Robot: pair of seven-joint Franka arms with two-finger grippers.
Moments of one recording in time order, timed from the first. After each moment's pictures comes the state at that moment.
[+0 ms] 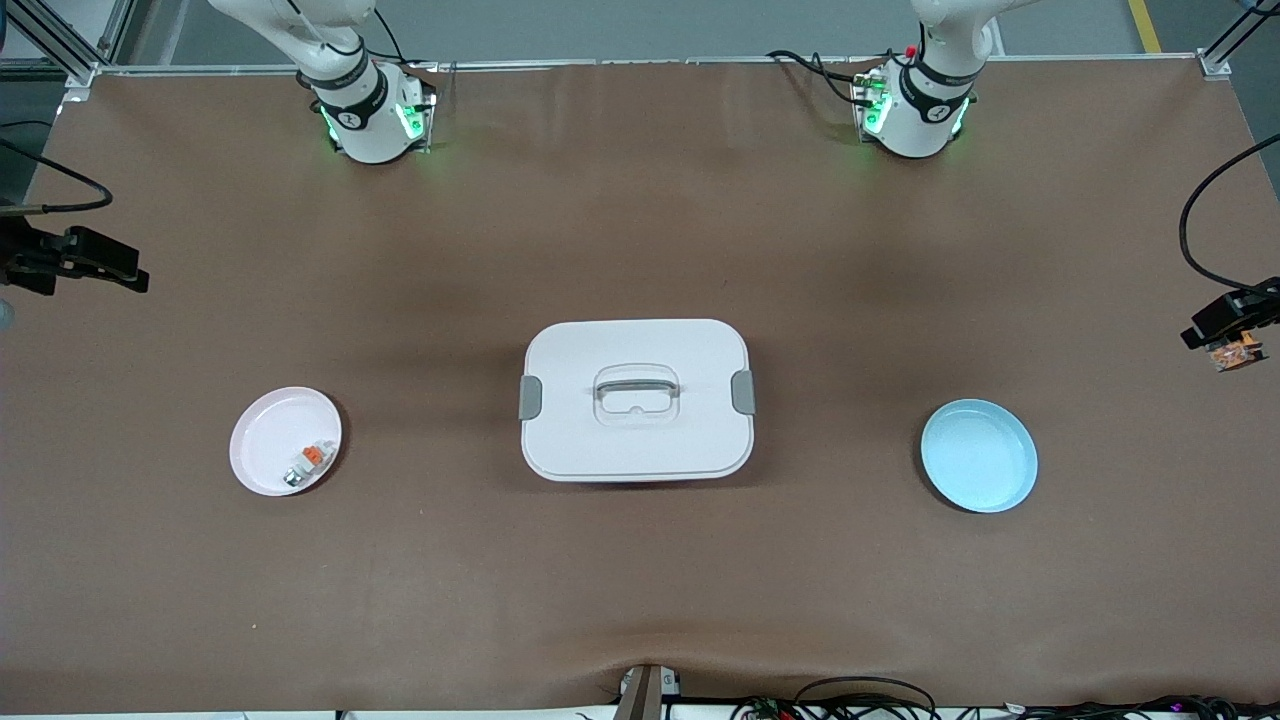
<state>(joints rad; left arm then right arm) 0.22 0.06 0.01 -1.76 -0.17 1.90 0.04 -0.02 0.18 0.00 -1.29 -0.03 1.35 -0.04</state>
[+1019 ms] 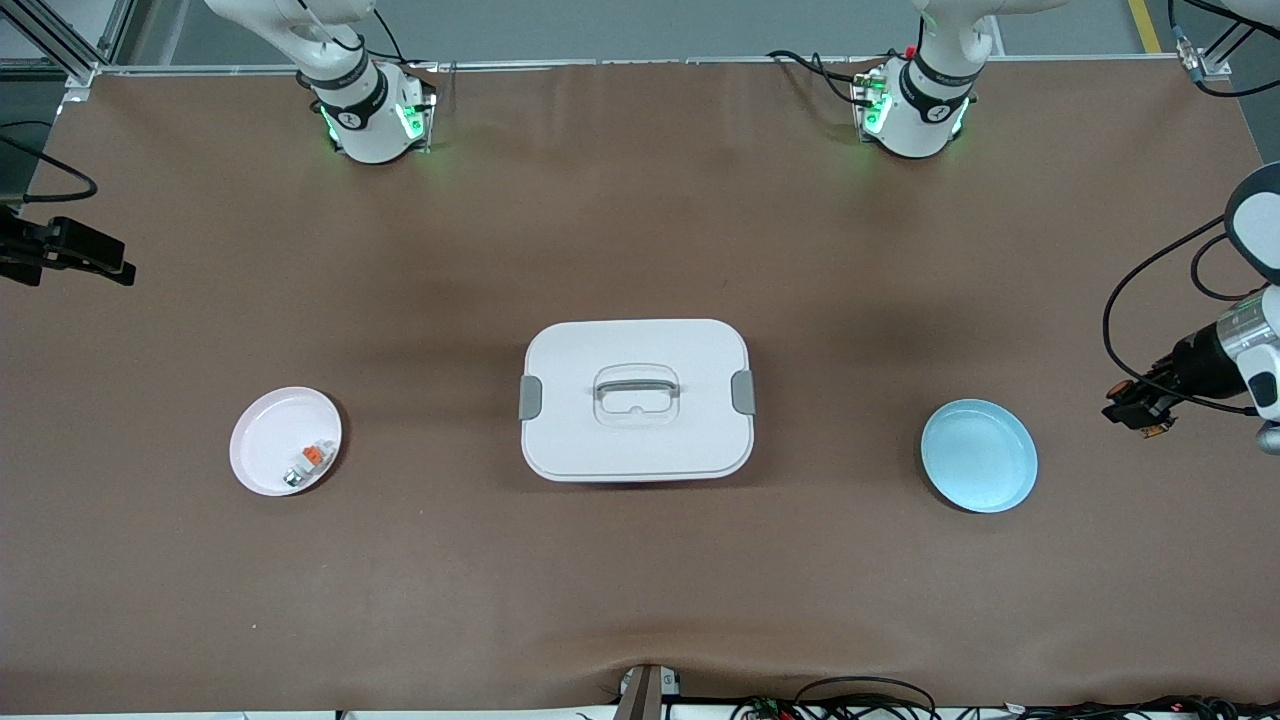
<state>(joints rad) 0.04 0.25 0.12 -1.76 -0.17 2.07 -0.57 -0.03 0.15 0.00 -1.31 -0.02 1.35 -0.04</state>
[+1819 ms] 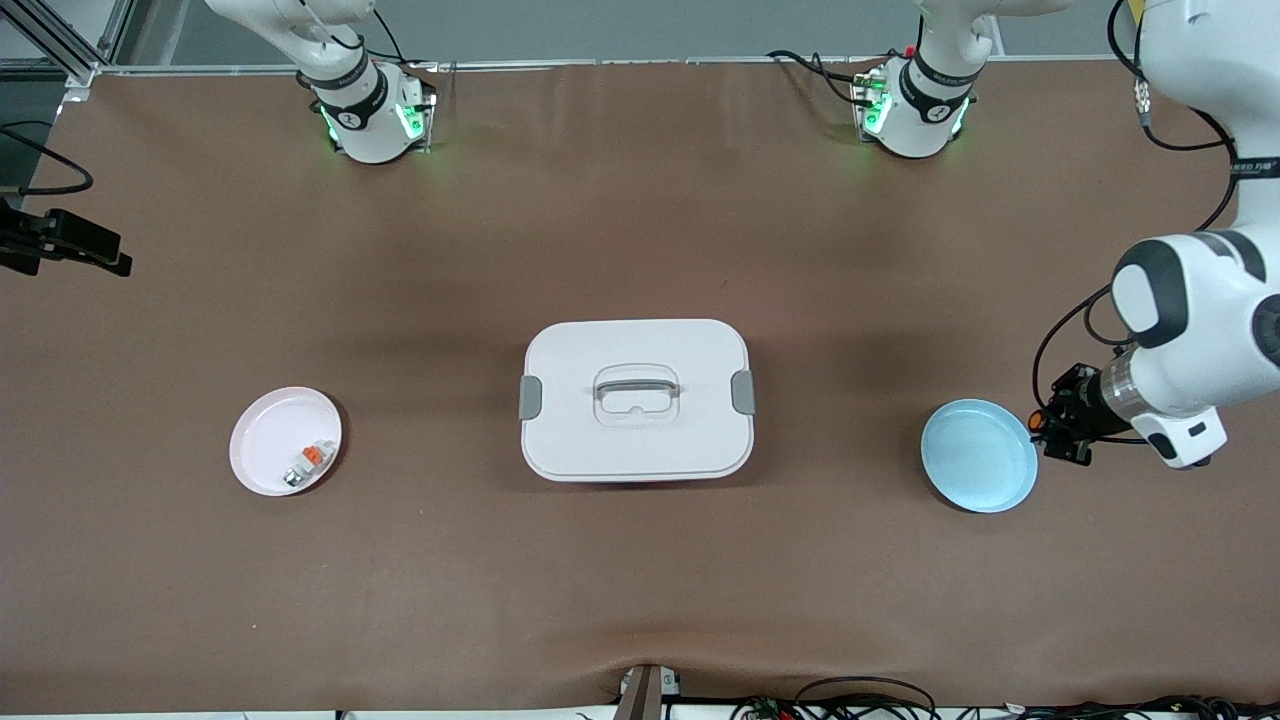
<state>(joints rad) -0.06 0.43 0.11 -1.79 -0.08 2.24 -1.20 -0.04 0.11 -0.02 -1.36 -0.01 1.36 -0.04</state>
